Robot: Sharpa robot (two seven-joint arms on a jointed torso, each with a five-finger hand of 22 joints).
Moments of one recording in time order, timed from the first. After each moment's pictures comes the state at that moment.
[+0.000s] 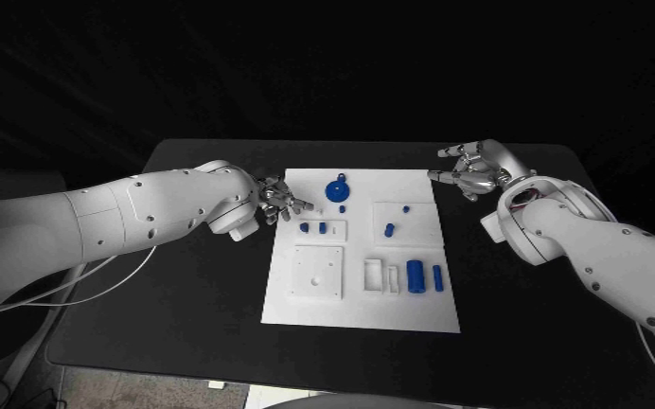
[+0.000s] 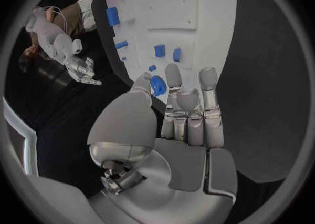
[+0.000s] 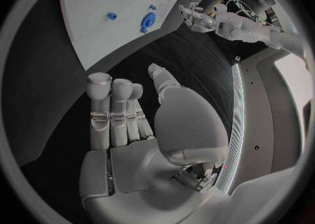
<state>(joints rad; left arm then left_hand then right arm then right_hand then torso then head) 1.28 -0.76 -0.21 1.28 -0.81 -0.16 -0.37 1.14 -0.03 -0.07 0.11 0.34 1.14 0.02 0.24 0.32 1.47 -0.05 0.50 0.15 1.37 -0.12 1.20 0.65 0.05 1.28 -0.14 0.49 1.31 0.93 -0.72 0.36 1.34 -1.24 -0.40 -0.16 1.30 -0.12 0.10 0.00 0.40 0.85 0.13 0.06 0.06 1.12 0.02 0.99 0.94 1.39 -0.05 0.88 0.95 0.08 1.47 -0.07 0.66 1.31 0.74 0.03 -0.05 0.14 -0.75</state>
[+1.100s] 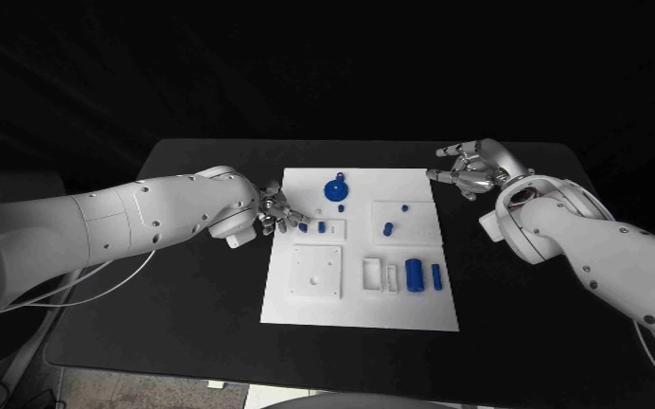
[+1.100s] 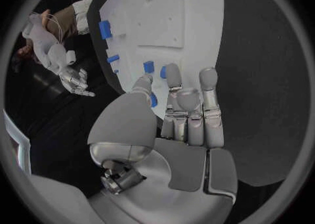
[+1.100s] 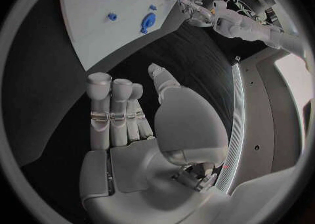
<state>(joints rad) 1.28 -0.74 -0.24 1.25 -0.82 -0.10 -0.41 1.13 -0.03 -0.06 0.13 0.34 1.14 0.02 0.24 0.30 1.47 -0.05 0.50 0.15 1.37 -0.12 1.20 0.65 0.05 1.28 -0.14 0.50 1.31 0.93 -0.71 0.36 1.34 -1.24 -0.39 -0.16 1.30 -0.12 0.10 0.00 0.40 0.85 0.13 0.06 0.06 1.12 0.02 0.99 0.94 1.39 -0.05 0.88 0.95 0.08 1.47 -0.07 0.66 1.31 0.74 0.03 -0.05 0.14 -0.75</state>
